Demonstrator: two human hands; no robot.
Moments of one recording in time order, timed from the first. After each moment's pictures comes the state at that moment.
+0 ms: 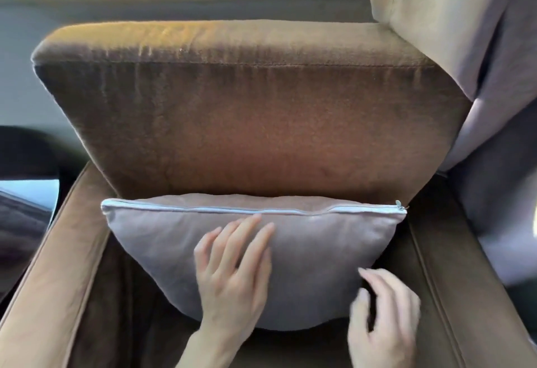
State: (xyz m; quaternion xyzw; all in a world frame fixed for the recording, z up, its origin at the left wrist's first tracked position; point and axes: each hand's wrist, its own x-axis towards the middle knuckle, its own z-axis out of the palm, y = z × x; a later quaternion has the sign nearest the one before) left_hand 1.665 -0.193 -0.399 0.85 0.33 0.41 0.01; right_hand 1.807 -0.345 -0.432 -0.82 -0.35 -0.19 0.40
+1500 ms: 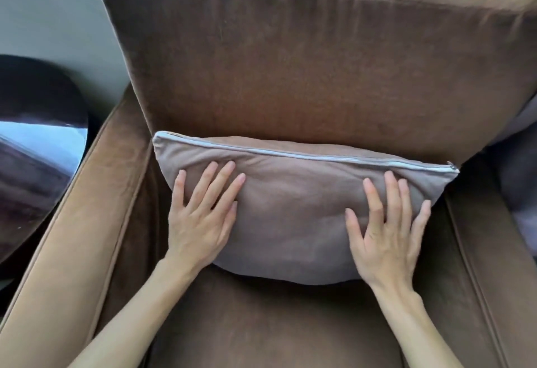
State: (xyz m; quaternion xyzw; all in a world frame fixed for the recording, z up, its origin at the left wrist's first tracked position) left_hand 1.549 -0.111 -0.477 0.89 0.34 0.27 -0.15; right_hand 1.819 -0.292 -0.458 -0.84 -0.49 -0.20 0.15
